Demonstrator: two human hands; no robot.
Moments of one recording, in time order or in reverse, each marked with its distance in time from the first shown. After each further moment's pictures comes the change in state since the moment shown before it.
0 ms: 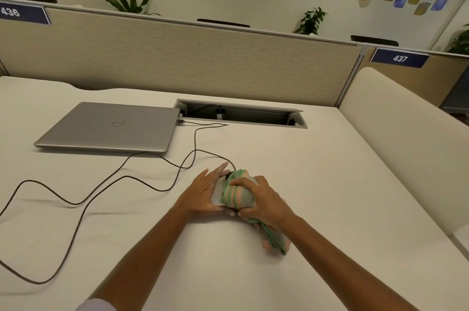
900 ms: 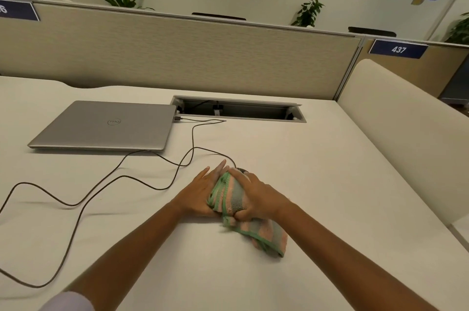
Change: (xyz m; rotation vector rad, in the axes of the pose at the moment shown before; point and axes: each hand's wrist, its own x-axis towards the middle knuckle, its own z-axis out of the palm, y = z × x) left_hand -0.002 -0.003 -0.005 0.023 -0.092 0.091; right_hand 0.010 -0.002 -0.002 -0.211 -0.157 -0.045
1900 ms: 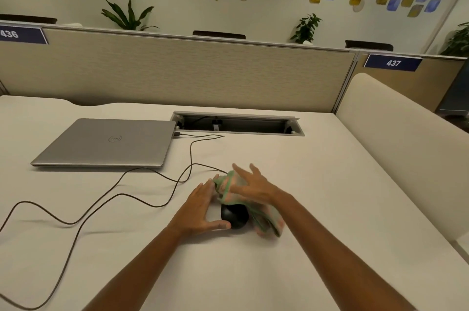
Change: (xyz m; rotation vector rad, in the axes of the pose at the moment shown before) left_hand -0.007 0.020 -0.002 -0.063 0.144 -0.138; right_hand 0.045 0.019 -0.027 0.189 -0.014 0.181
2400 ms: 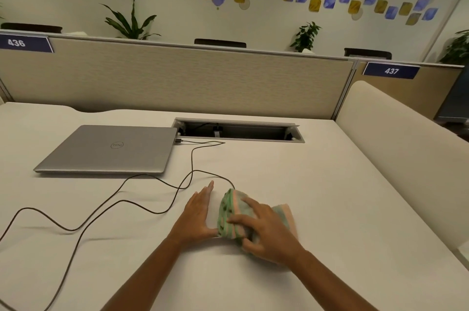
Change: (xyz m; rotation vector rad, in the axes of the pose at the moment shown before) left_hand -0.001 -0.006 0.005 0.008 0.000 -0.111; right_hand -0.065 0.027 0.046 -0.152 0.241 -0.364
